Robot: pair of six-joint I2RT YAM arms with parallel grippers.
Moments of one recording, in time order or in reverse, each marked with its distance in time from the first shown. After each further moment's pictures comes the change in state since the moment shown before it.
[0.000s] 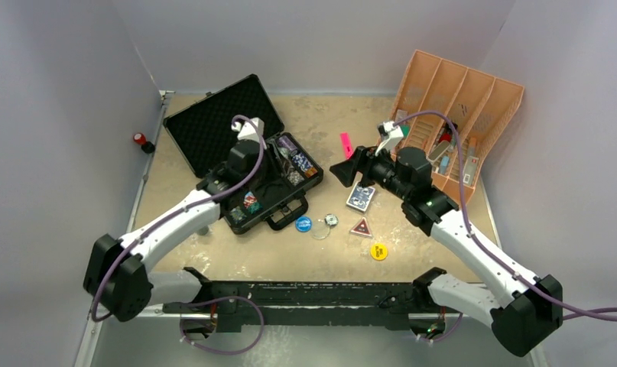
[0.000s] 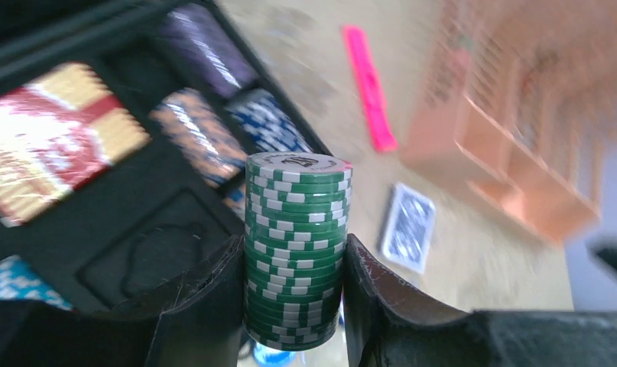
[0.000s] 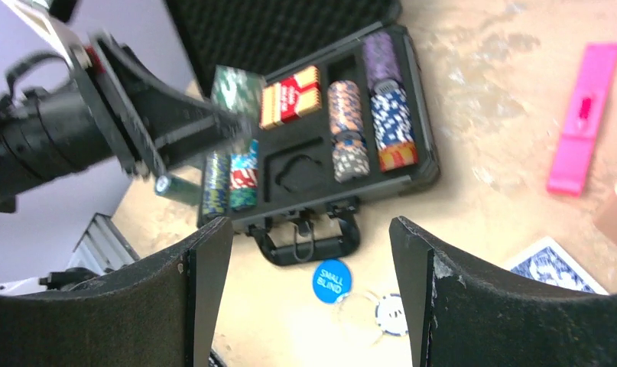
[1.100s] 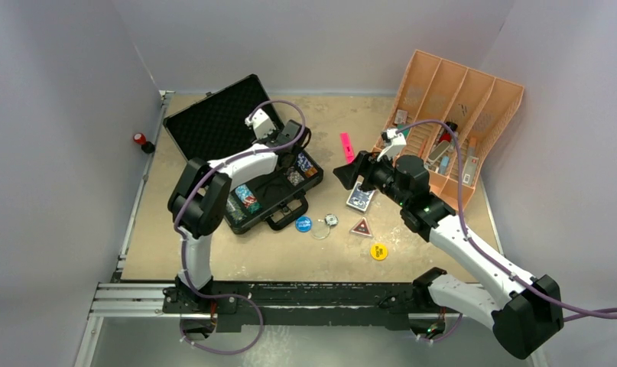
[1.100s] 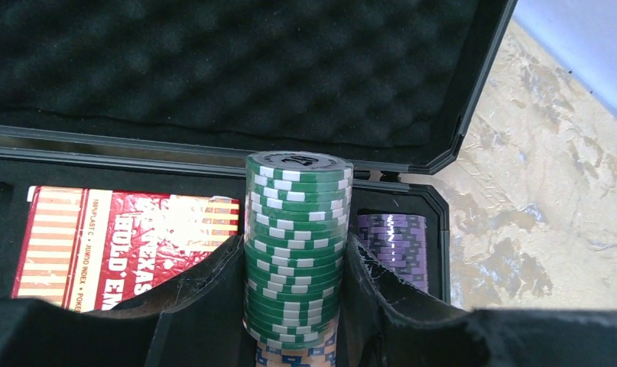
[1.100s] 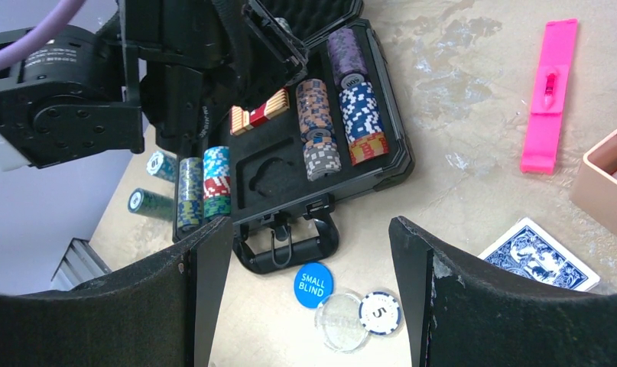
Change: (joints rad) left arm 0.007 0.760 0.548 -0.270 -0.853 -0.463; right arm 0.000 -0.020 -0.116 0.067 0.105 0.034
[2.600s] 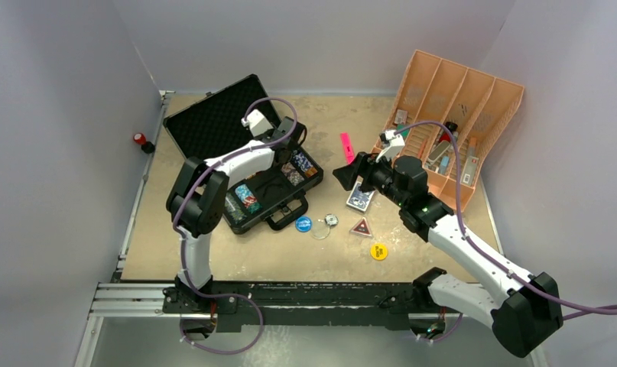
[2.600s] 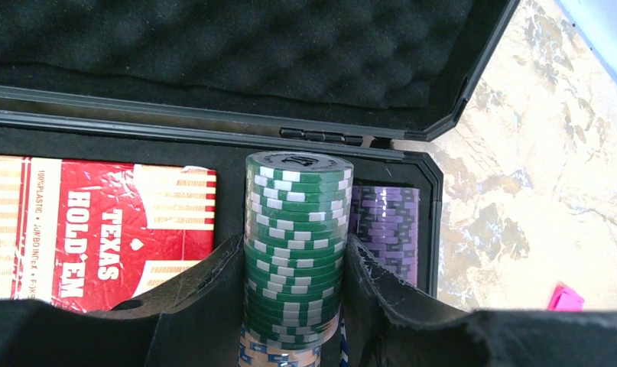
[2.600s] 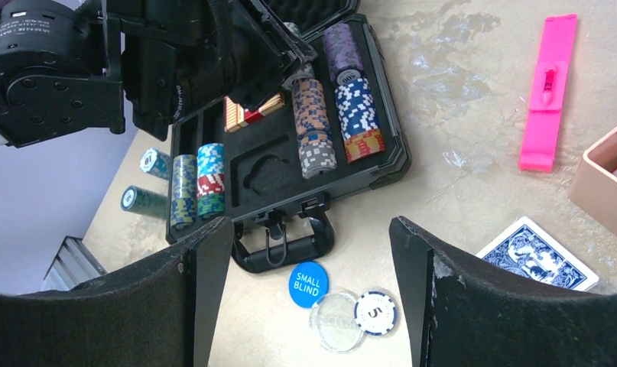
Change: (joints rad) left arm 0.026 0.013 0.029 -0.068 0.203 -0.083; right arm 0.000 0.012 -0.016 0.019 0.000 -0.008
